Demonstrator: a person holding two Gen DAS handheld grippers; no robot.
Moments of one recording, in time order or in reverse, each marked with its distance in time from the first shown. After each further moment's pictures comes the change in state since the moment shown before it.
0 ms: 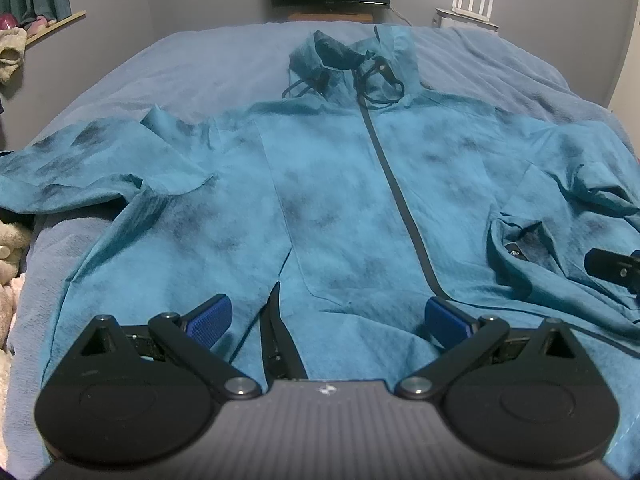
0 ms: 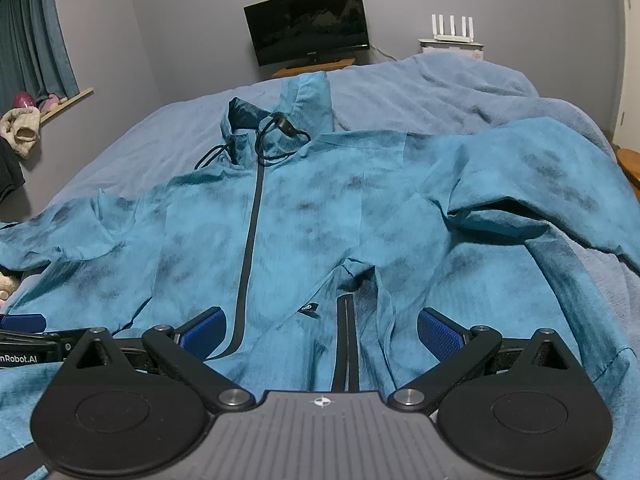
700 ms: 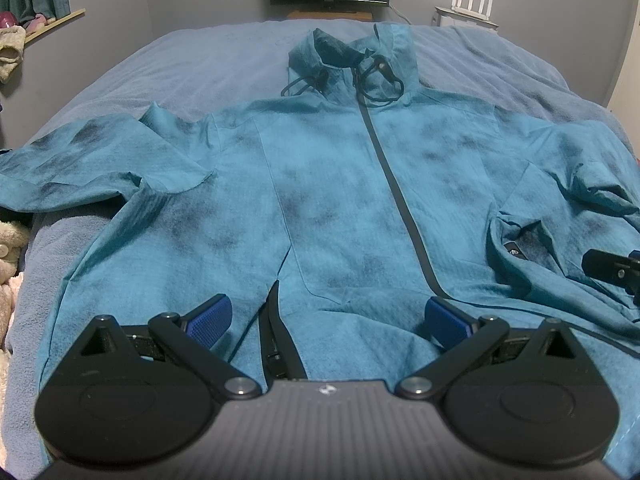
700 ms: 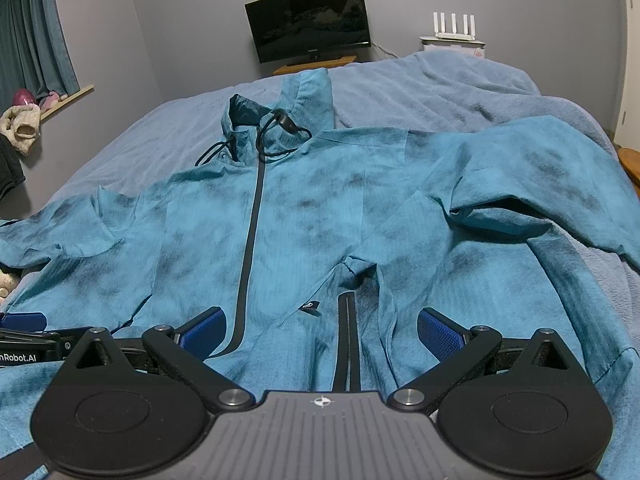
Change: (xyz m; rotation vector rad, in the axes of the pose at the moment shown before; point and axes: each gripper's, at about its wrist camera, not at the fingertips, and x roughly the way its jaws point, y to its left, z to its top) left arm 0.001 0.002 0.001 -0.001 0.004 -0.003; right arm 0.000 0.001 0.001 0.003 0.003 -0.002
